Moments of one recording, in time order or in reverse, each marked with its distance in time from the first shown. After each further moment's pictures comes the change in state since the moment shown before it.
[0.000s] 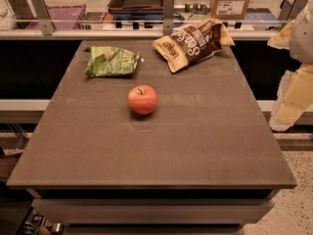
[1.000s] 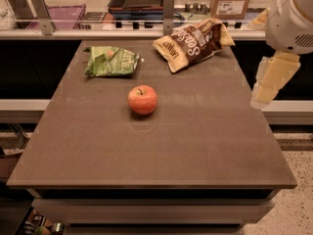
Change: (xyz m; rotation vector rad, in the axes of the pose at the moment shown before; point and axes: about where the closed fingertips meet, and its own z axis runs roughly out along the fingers) arm -0.025 -0.048 0.019 0.104 -0.030 -0.128
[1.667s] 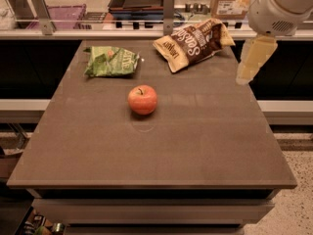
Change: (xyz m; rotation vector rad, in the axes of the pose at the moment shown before) arm -0.019 -0.065 0.022 0.134 -0.031 -0.100
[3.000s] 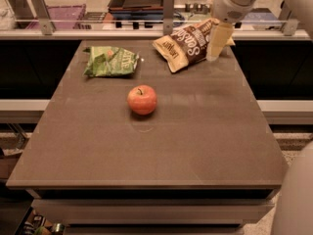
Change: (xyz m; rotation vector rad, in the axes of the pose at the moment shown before) arm -0.014 -0.106 0.116 0.006 -0.035 0.013
